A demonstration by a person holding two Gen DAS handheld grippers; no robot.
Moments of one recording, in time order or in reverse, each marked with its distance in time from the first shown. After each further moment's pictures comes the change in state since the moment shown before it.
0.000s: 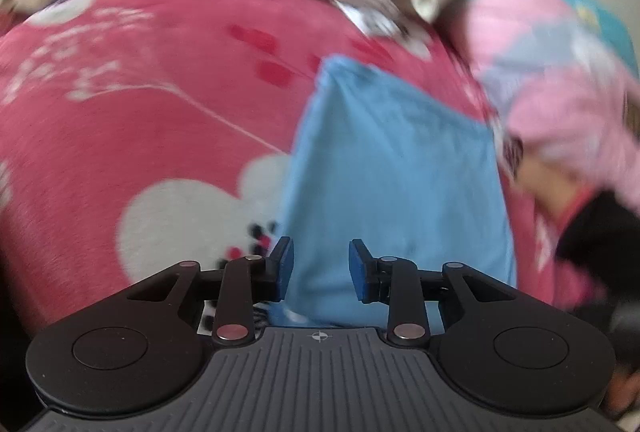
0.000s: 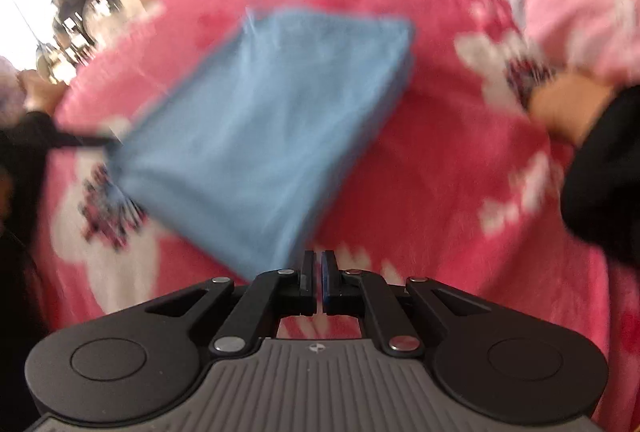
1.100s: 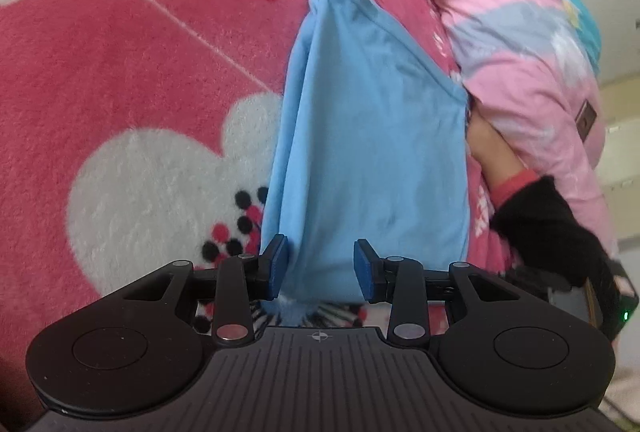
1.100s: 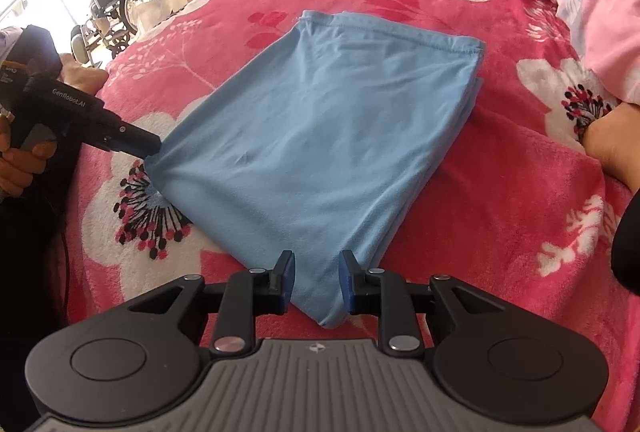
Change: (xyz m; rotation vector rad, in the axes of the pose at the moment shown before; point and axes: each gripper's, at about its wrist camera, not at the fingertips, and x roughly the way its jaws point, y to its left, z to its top) left arm 0.042 0.076 0.034 -0.200 0.296 -0.326; right arm 0.016 0.021 0.009 -0.059 0.042 0.083
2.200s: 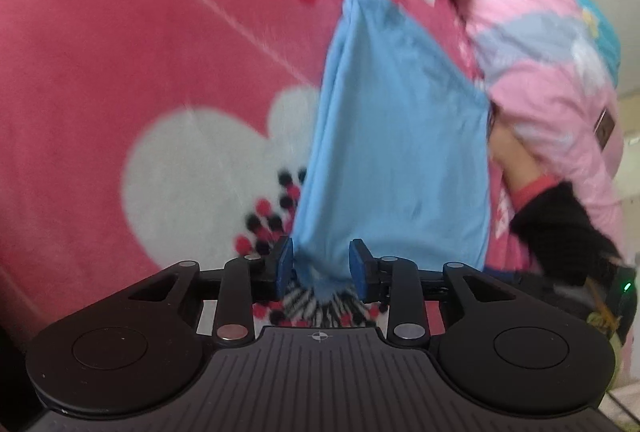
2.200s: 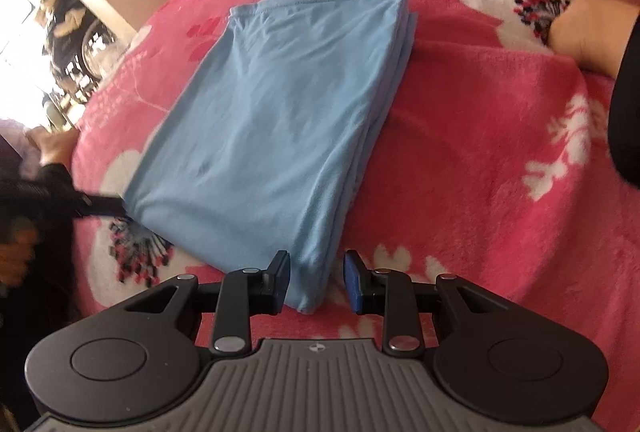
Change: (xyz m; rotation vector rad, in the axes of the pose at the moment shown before) left arm -0.002 0.010 -0.018 -0.048 0.017 0.052; right arm 0.008 -0.045 -0.008 0.317 0.054 0.061
